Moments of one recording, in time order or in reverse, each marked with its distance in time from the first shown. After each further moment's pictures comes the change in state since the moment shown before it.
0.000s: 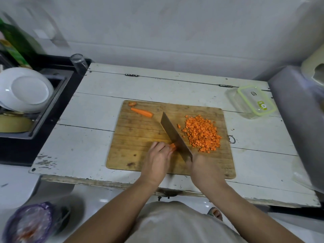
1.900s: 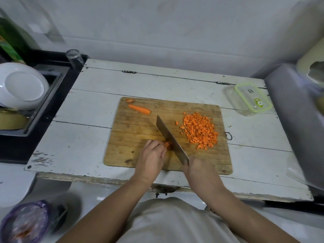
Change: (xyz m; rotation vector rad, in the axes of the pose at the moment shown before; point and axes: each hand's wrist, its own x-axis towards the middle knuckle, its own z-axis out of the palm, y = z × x) left_hand -0.008 -0.011 -0.006 -0.030 0.002 0.016; right_hand -0.020 -0.005 -0.001 -0.109 -0.051 -0.072
